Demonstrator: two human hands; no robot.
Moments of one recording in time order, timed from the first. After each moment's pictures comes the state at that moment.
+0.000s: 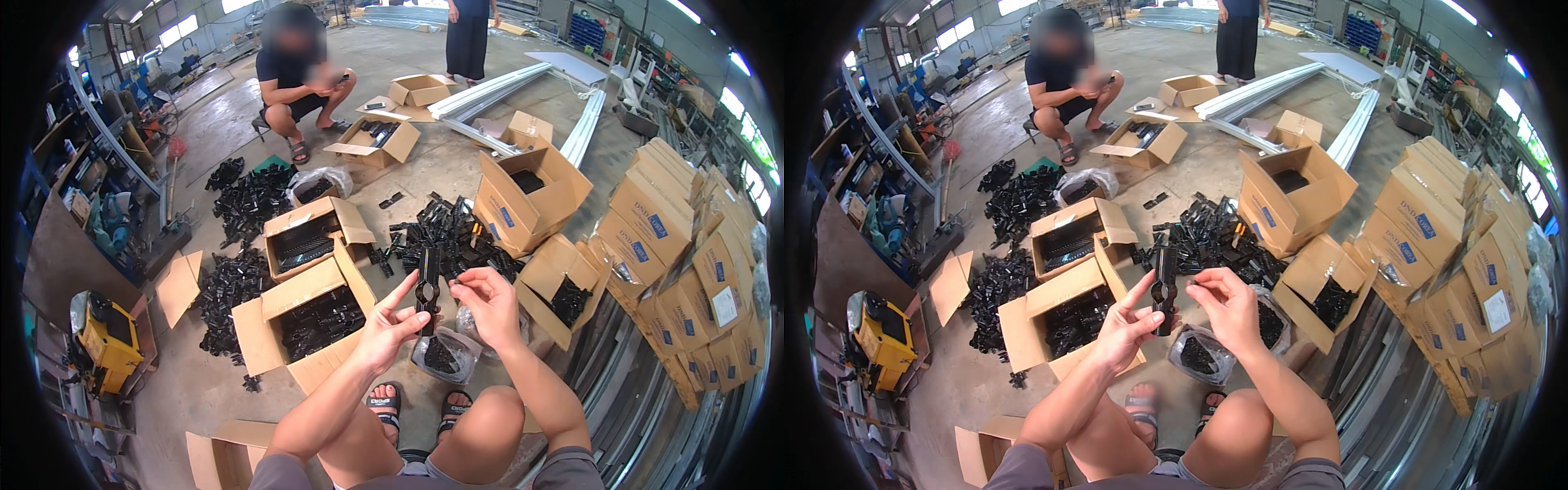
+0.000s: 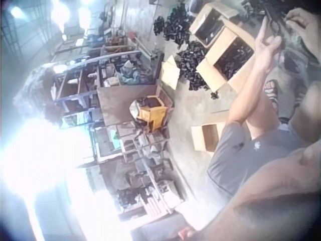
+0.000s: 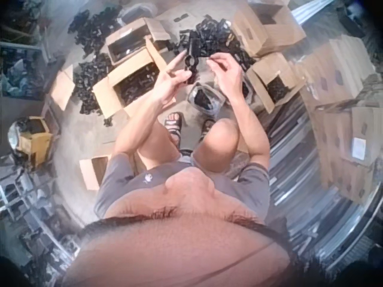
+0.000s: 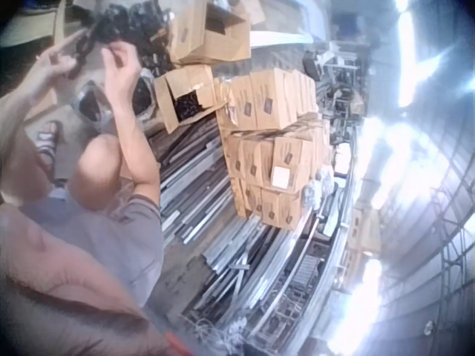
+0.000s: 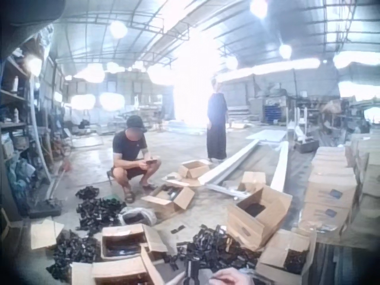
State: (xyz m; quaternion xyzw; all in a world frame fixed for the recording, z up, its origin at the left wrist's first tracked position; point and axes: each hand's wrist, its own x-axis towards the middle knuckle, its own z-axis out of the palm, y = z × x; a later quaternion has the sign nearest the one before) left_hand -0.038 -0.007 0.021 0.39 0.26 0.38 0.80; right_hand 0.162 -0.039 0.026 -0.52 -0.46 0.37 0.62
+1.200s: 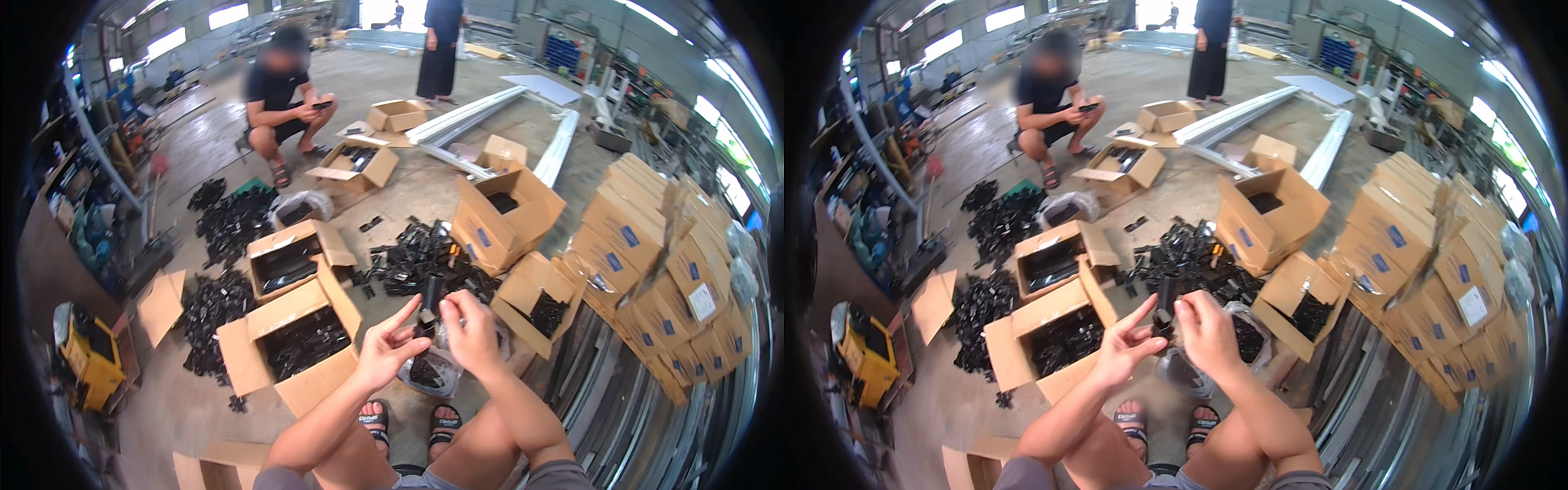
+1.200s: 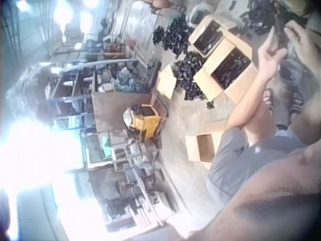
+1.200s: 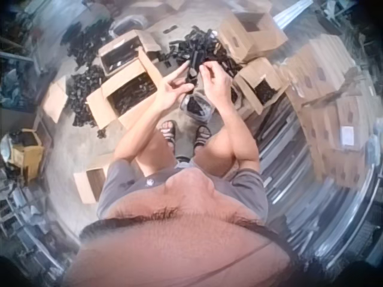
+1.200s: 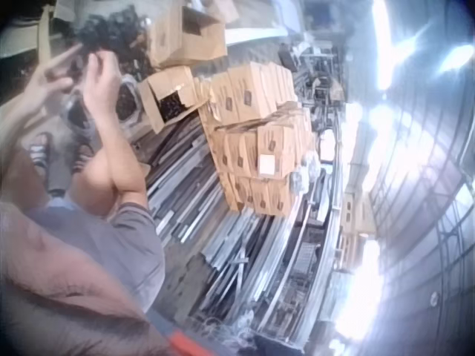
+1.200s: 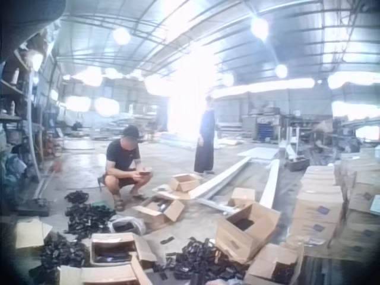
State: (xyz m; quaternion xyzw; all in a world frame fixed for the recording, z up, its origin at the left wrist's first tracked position) left_hand -0.035 -0.024 0.036 0.52 0.24 0.37 0.73; right_hand 0.137 -0.066 0.060 -0.61 -0.59 0.12 0.52
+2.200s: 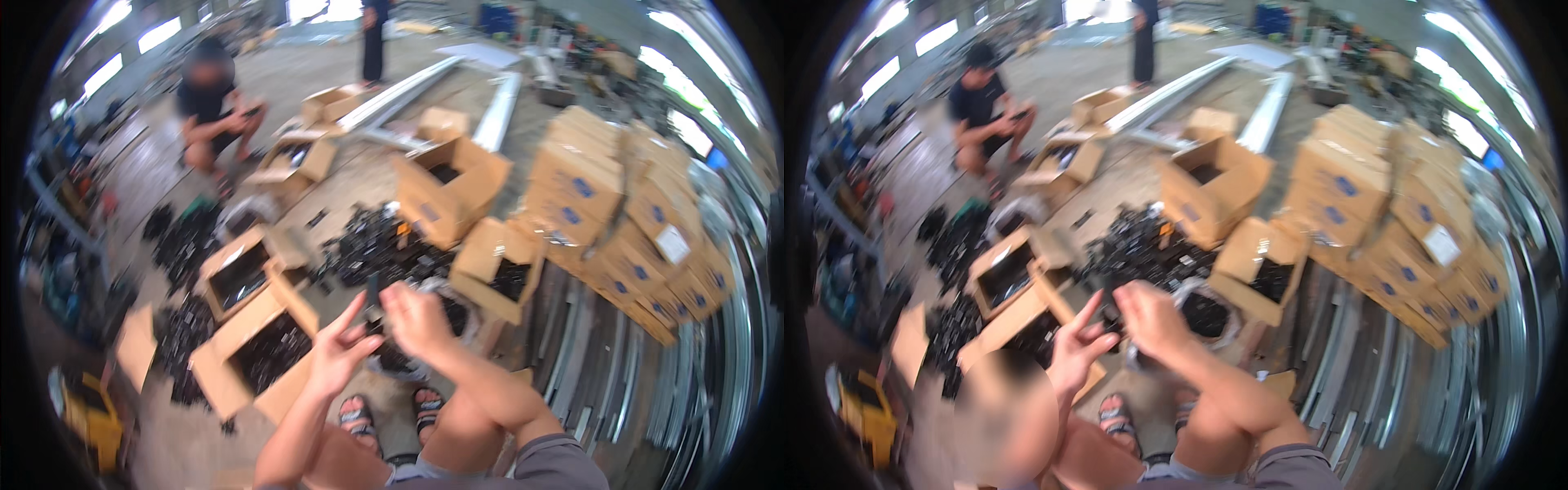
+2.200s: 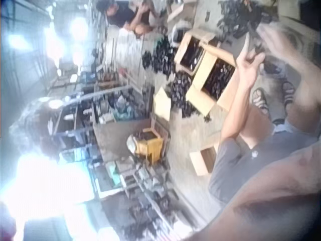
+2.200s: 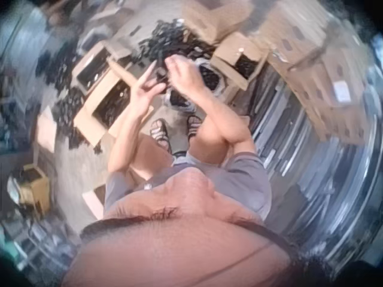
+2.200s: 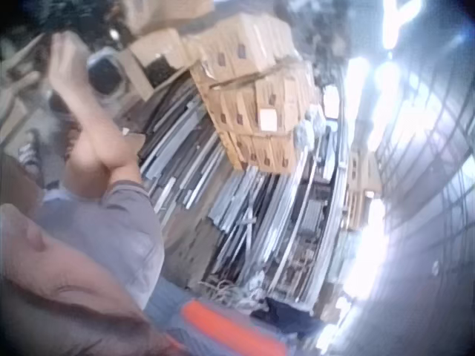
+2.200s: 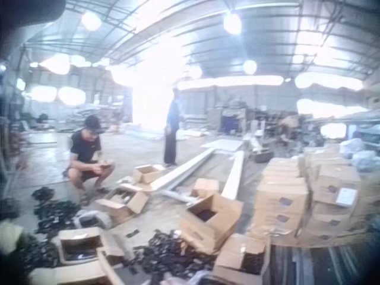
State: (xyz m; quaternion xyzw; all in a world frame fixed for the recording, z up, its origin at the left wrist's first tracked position) left_hand -0.035 -0.025 0.032 0.55 0.28 0.34 0.71; right_hand 0.138 -0.061 0.048 -0.60 -0.61 0.12 0.51
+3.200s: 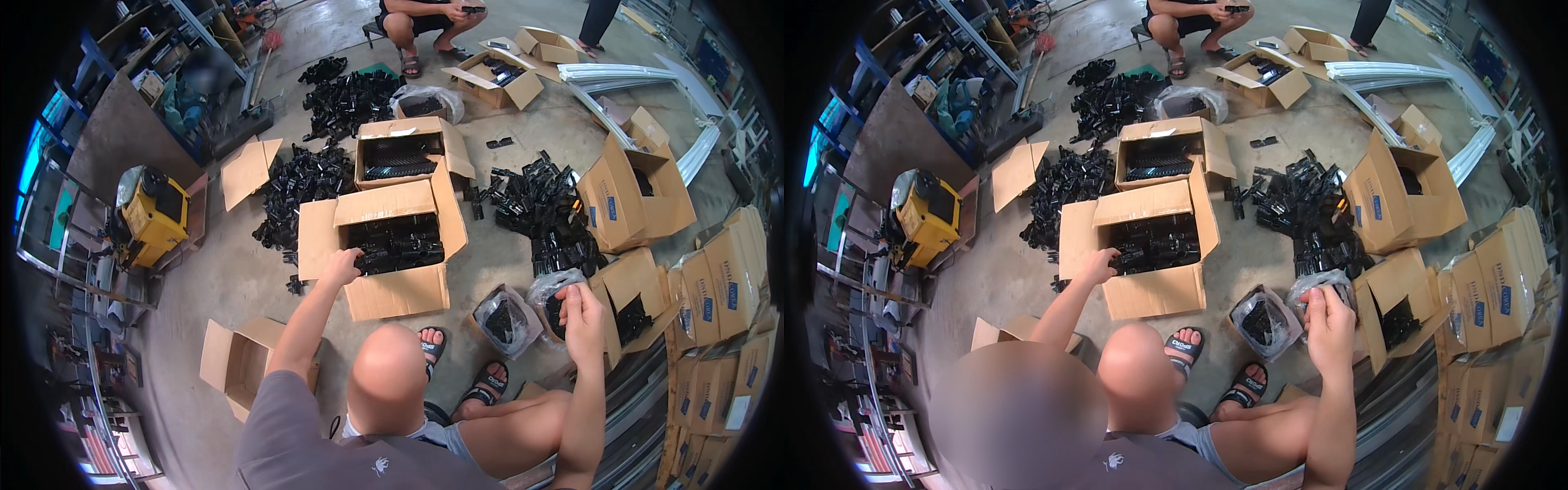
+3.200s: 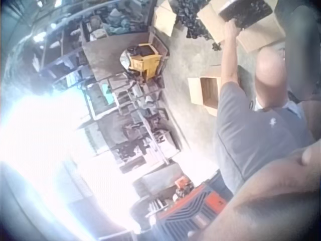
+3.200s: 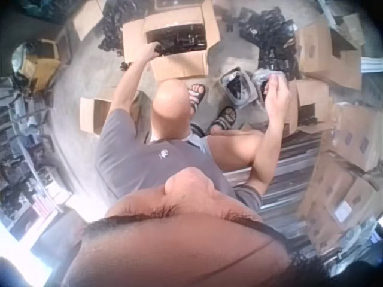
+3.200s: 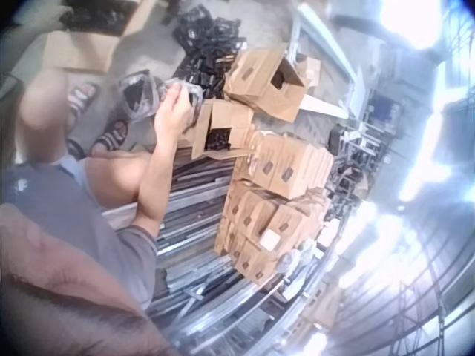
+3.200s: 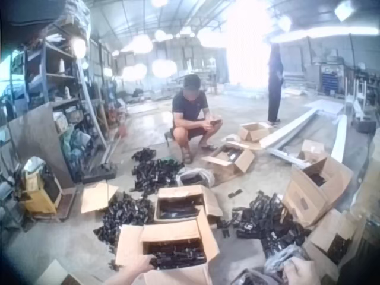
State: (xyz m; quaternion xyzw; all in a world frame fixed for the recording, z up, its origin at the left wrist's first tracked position) left_hand -0.317 0.061 -0.211 0.70 0.68 -0.01 0.21; right_hand 0.170 -0.064 0.006 -0.64 -0.56 0.34 0.41
